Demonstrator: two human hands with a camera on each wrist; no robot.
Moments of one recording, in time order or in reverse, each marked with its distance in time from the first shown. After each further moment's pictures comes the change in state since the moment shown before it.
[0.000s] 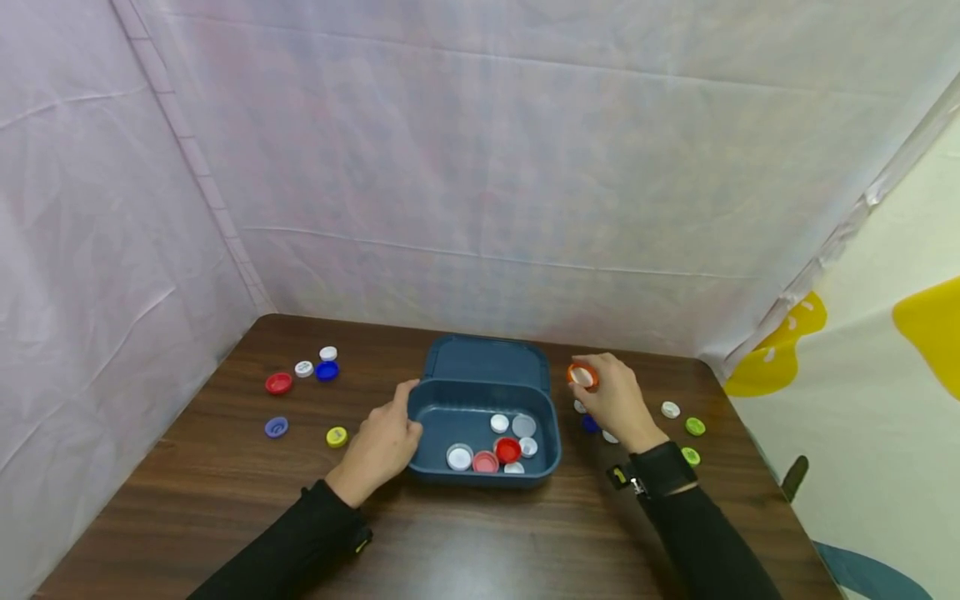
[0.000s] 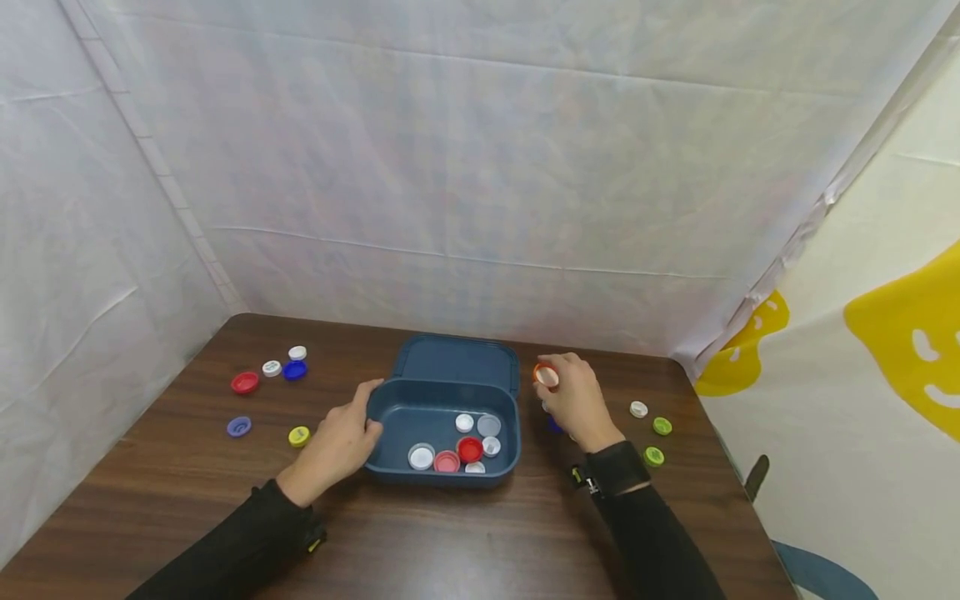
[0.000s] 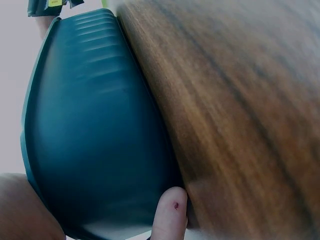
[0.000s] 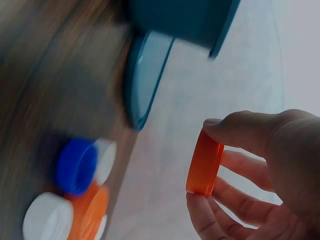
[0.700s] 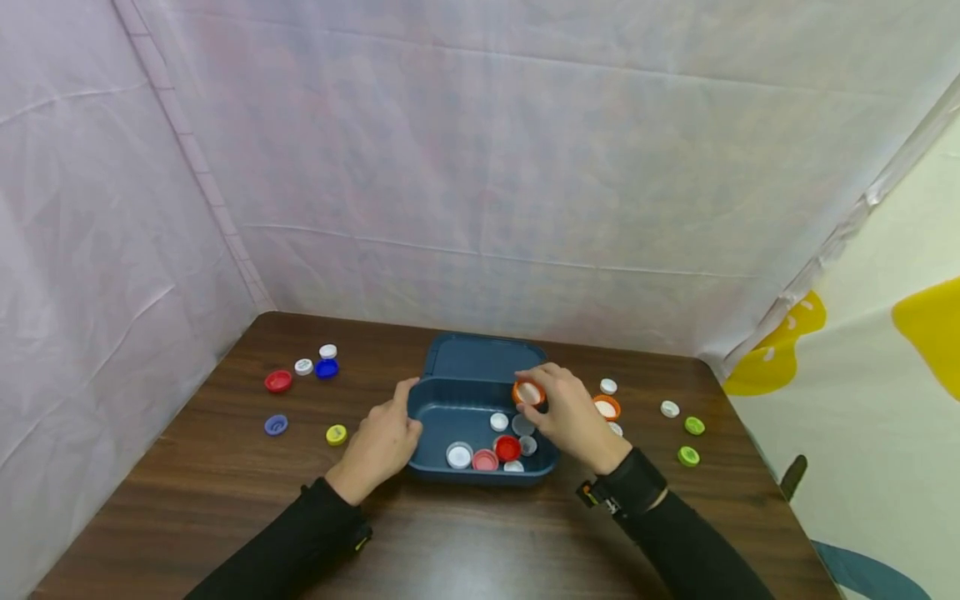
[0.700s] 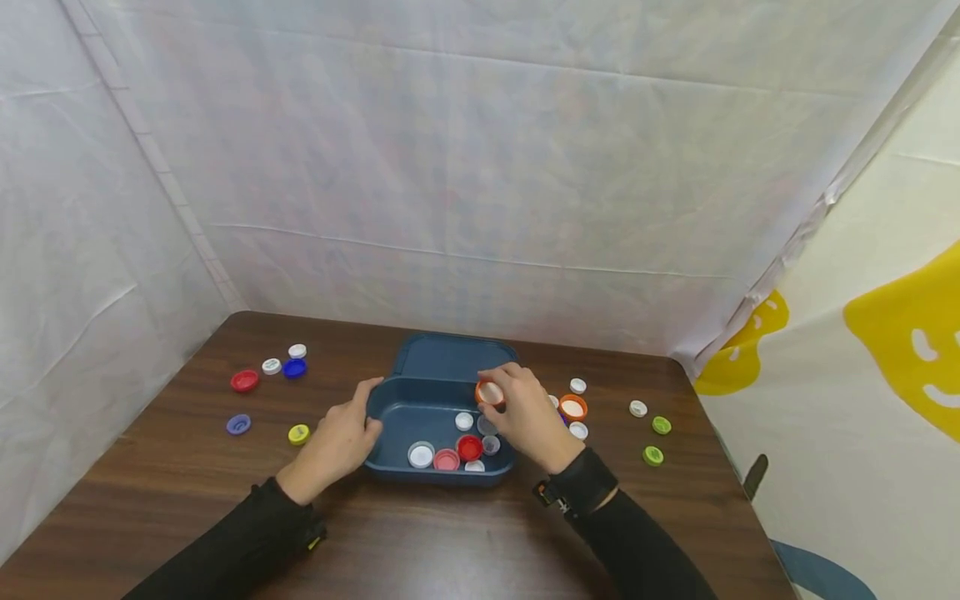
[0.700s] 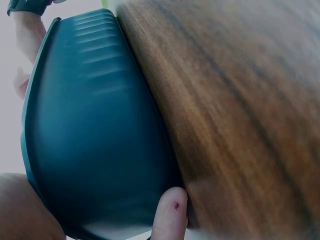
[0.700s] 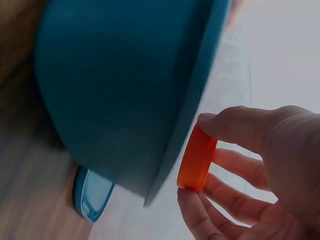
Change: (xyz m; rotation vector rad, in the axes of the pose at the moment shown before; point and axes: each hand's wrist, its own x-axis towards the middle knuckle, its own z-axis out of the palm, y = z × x) left_hand -0.001 0.001 0.000 0.031 0.024 0.035; right_hand -0.011 -0.079 0.018 0.026 -0.139 -0.200
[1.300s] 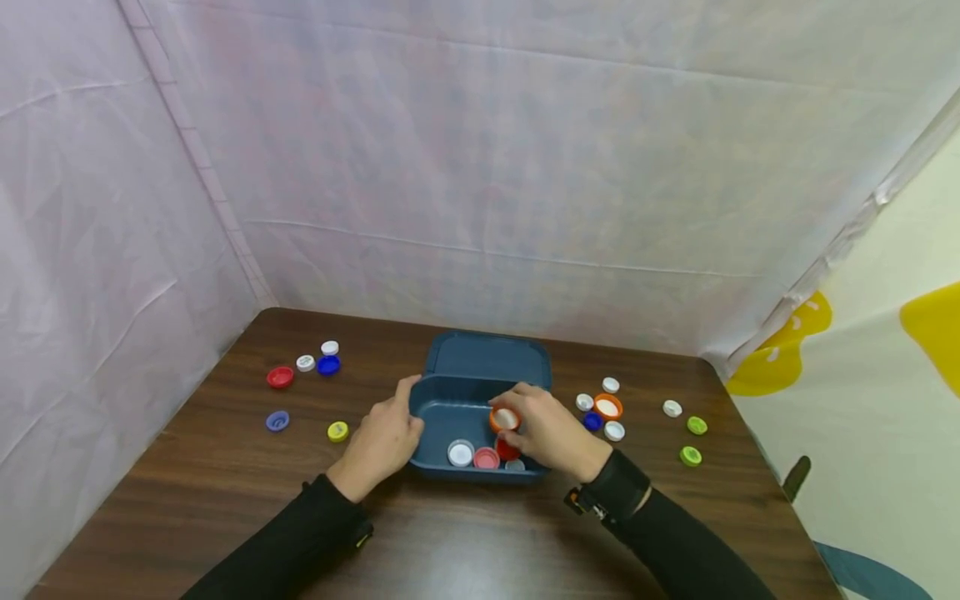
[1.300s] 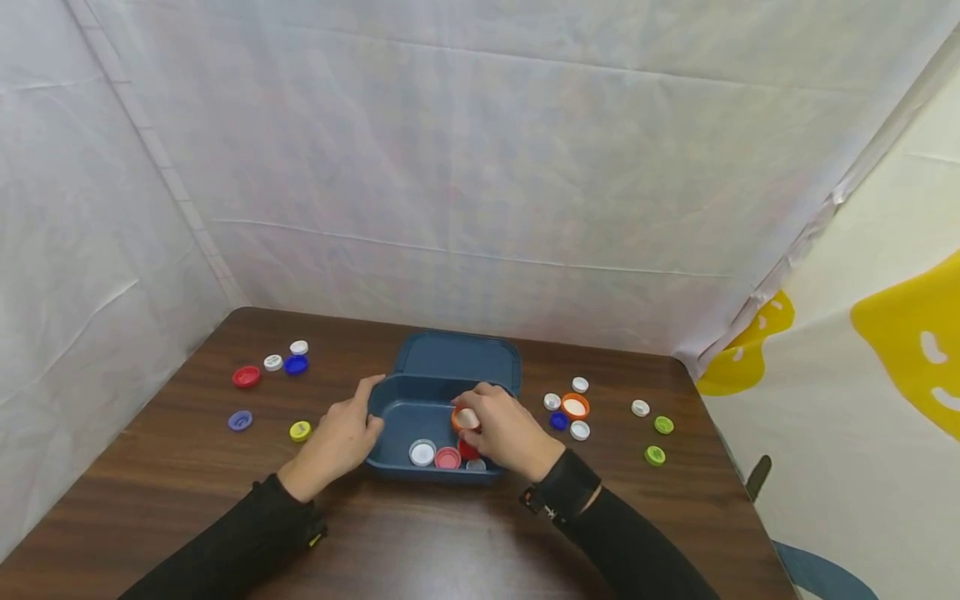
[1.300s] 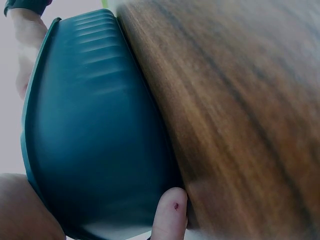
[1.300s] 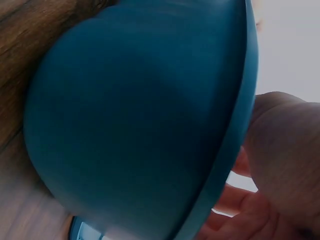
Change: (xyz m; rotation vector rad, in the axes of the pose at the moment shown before) left_hand 0.002 -0.001 0.000 -0.009 -0.009 -0.003; right_hand -0.001 -0.015 0.021 0.017 -0.220 -0.137
